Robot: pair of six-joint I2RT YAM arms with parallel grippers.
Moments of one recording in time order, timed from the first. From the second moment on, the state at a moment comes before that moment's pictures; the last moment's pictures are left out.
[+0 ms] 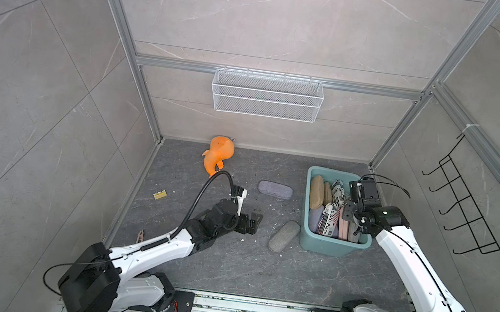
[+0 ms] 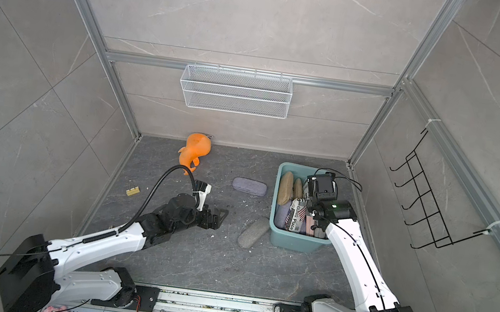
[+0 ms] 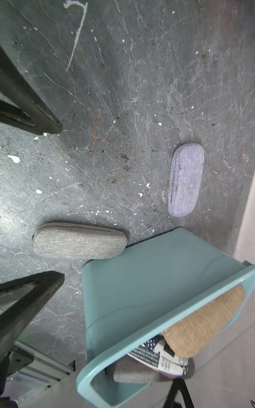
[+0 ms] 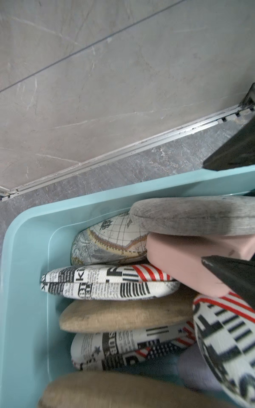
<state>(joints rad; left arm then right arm) -0.81 1.25 0.72 -0.03 -0.03 -0.51 0.23 1.20 1.19 -0.94 0.48 0.28</state>
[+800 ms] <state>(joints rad) -1.07 1.95 1.28 -0.46 -0.13 -0.32 0.24 1.03 1.21 -0.89 0.07 0.32</state>
